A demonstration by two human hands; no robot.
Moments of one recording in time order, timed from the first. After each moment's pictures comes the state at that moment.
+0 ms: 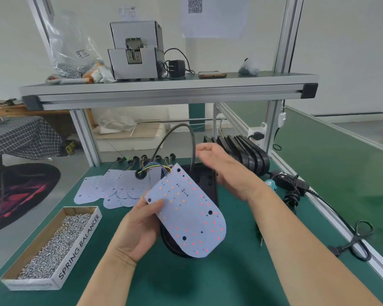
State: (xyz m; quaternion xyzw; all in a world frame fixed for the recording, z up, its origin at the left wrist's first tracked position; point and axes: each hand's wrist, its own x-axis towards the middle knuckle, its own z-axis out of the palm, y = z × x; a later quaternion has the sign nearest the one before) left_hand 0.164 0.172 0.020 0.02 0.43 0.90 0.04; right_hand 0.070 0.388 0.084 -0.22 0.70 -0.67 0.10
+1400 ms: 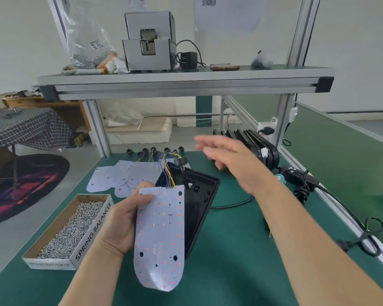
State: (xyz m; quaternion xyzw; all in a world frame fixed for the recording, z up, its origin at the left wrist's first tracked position) left_hand 0.185 0.129 0.027 0.04 0.50 0.87 0.05; right_hand 0.108 0.375 0.114 -0.27 0.77 -0.58 0.02
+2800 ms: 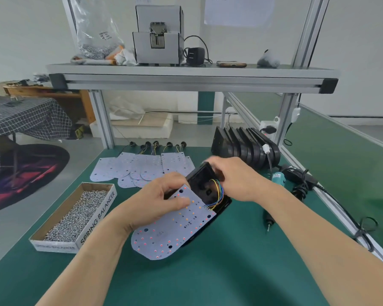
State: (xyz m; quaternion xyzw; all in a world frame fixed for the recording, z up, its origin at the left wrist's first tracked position) left_hand 0.193 0.150 0.064 0.23 0.81 0.54 0.03; right_hand 0.113 0.377 0.087 -0.34 0.91 -0.24 -0.03
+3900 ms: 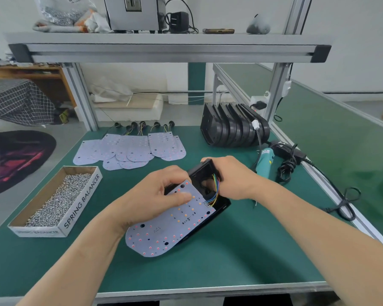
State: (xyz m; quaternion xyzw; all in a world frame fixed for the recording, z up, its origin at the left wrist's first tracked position) left_hand 0.205 0.180 0.049 0.26 0.83 0.49 0.04; right_hand 0.133 0.395 0.047 -0.32 0.91 -0.27 0.00
